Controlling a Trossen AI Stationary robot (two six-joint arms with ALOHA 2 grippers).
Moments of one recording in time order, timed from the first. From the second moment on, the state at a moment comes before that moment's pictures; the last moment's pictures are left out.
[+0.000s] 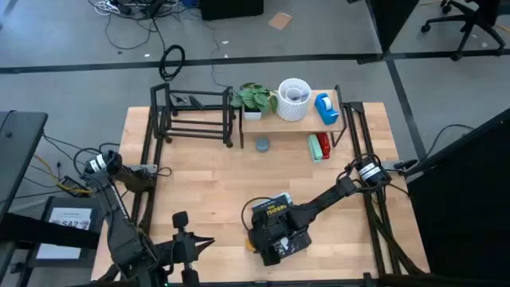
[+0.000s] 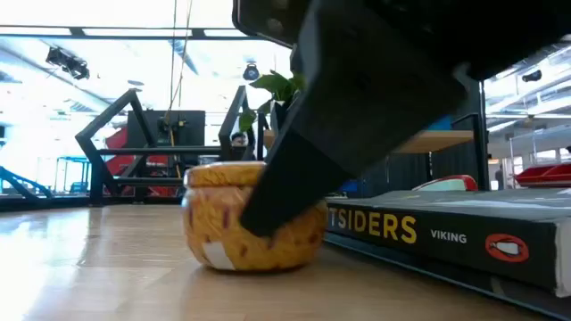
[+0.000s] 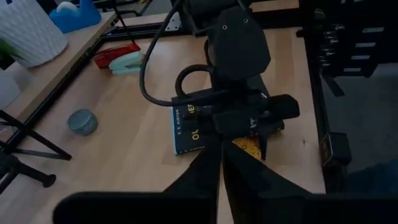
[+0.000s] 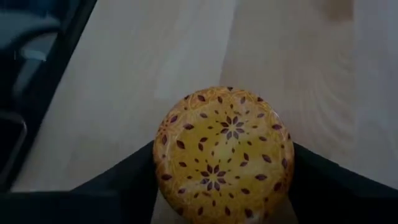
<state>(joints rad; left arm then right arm) -1.03 1.69 1.63 -1.10 -1.03 -0.95 0.47 2.13 1.41 -0.14 0.10 0.34</state>
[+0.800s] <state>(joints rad) -1.04 1.70 1.63 -1.11 -1.03 -0.95 0.18 1.64 1.13 -0.58 0.53 0.70</state>
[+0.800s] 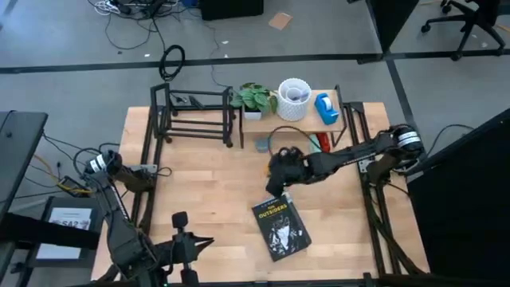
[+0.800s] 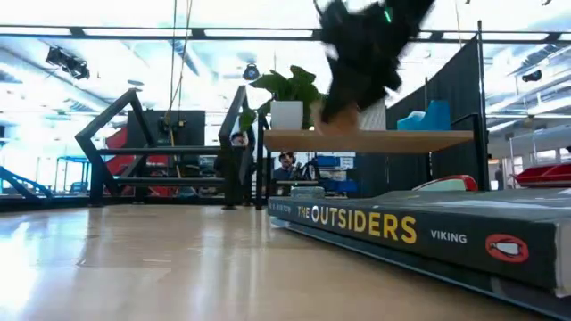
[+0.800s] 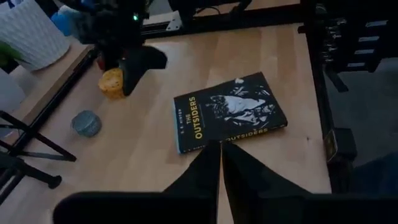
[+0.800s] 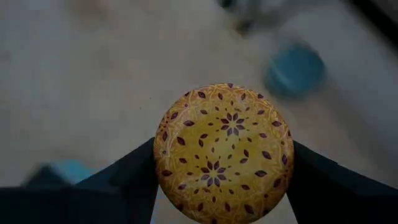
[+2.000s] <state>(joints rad) -1.05 1.70 1.63 -1.11 -1.03 -0.90 -0.06 1.78 0.95 -0.38 0.73 1.05</state>
